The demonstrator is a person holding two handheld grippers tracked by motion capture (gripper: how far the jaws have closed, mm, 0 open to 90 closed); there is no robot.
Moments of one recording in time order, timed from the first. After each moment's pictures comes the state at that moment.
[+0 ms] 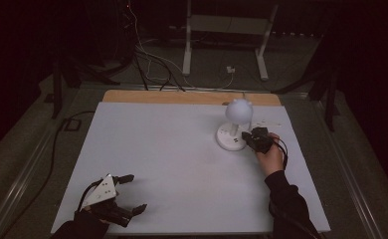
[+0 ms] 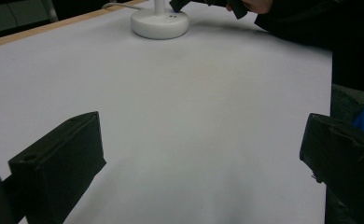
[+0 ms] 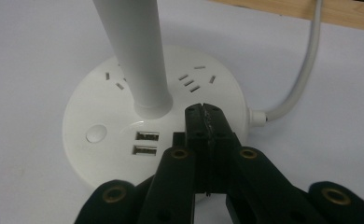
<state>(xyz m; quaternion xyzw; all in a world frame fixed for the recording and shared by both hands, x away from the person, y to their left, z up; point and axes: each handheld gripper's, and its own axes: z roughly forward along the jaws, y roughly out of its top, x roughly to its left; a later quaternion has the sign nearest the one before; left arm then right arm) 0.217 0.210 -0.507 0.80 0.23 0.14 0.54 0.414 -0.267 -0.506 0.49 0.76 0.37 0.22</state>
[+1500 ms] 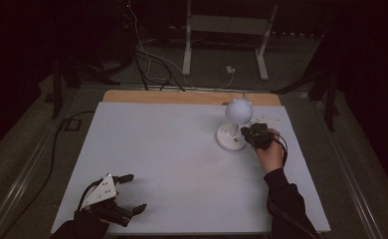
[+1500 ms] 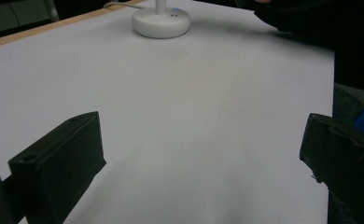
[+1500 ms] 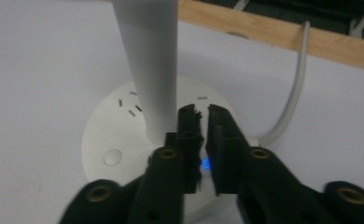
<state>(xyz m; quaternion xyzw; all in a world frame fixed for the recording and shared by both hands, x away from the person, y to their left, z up) 0.218 0.211 -0.507 0.80 0.23 0.14 0.54 0.412 -0.258 -0.483 0.48 0.76 0.36 0.25</state>
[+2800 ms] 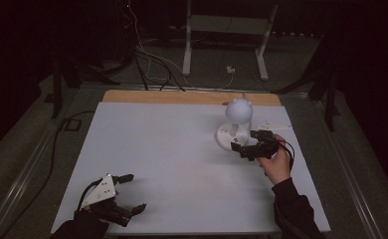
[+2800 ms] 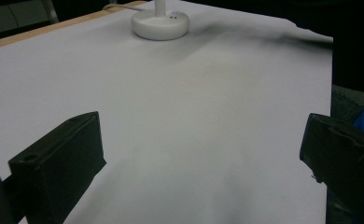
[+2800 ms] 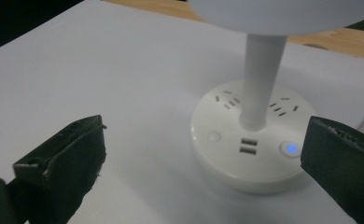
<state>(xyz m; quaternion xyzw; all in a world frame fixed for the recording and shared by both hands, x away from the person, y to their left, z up) 0.218 0.211 -0.506 0.80 0.23 0.14 0.54 0.368 -0.260 -0.458 0.42 0.77 0.45 0.15</state>
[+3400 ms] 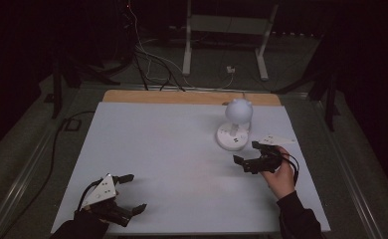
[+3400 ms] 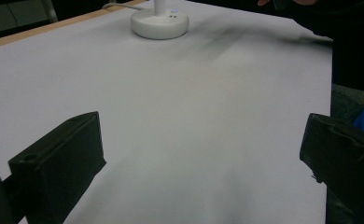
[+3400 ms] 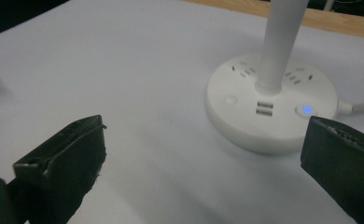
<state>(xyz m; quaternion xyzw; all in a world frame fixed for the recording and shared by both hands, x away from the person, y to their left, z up) 0.217 0.211 -0.506 0.80 0.23 0.14 0.54 0.335 -0.269 -0.473 0.40 0.78 0.45 0.15</state>
